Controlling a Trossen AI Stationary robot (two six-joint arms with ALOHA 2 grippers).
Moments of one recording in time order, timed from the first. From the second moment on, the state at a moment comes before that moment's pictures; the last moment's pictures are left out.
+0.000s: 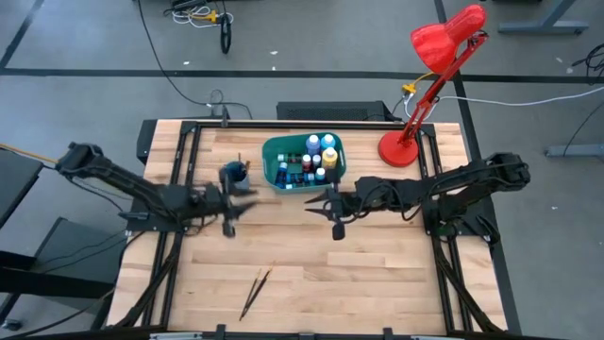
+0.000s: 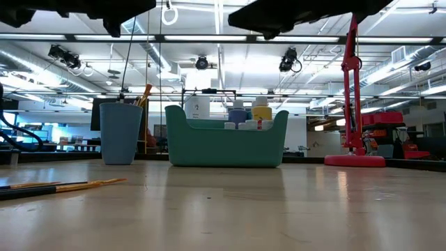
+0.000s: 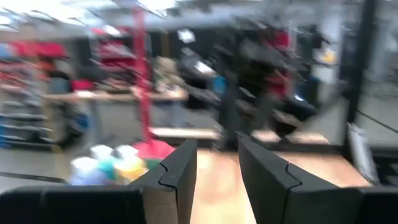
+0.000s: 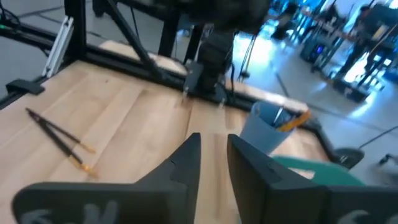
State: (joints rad) left arm -0.36 0.83 0.35 0.64 -0.57 0.08; right arm 0.11 1.44 0.85 0.36 0.10 -0.28
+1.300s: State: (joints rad) left arm -0.73 1.82 1.01 -0.34 -0.32 -1.28; right arm 0.12 1.44 0.85 0.59 0.14 -0.77
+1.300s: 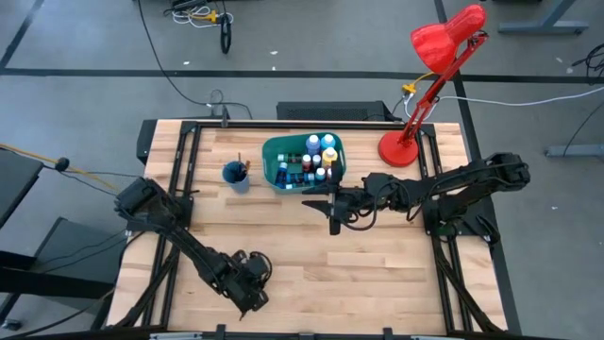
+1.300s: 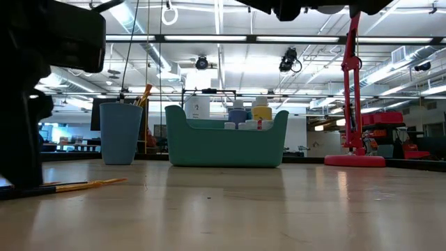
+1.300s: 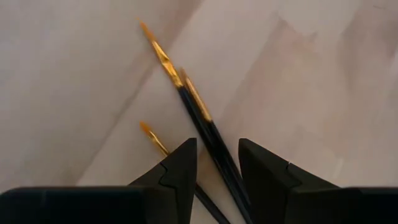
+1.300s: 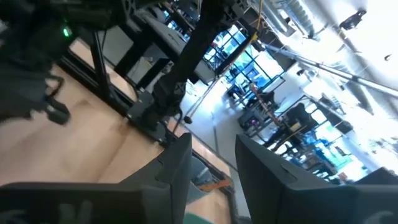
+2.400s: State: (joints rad) left arm -0.60 1.88 1.01 -0.34 -0.40 -0.88; right arm 0.26 1.44 0.85 0.58 0.06 -0.63
